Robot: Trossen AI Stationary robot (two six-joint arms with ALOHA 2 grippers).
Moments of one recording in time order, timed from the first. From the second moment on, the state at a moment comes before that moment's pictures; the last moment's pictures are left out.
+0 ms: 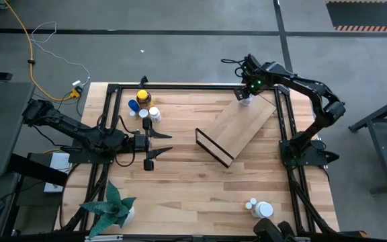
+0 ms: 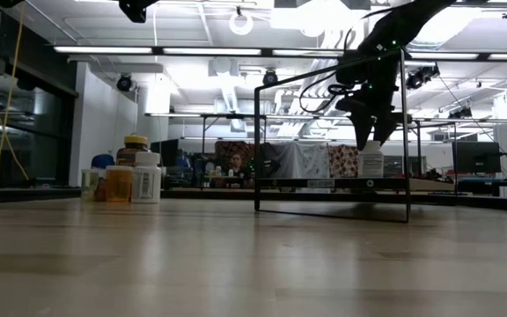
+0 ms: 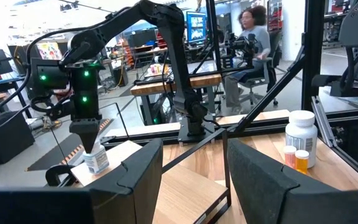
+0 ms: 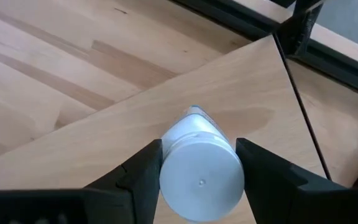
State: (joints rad) left arm -0.21 0.99 0.51 0.50 -0.43 0.18; right arm -0.85 1.59 1.25 -0.93 -0.01 0.26
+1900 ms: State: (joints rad) left arm -0.21 0.81 0.51 0.28 -0.46 0.08; right arm -0.33 0.78 0.56 0.00 -0.05 0.21
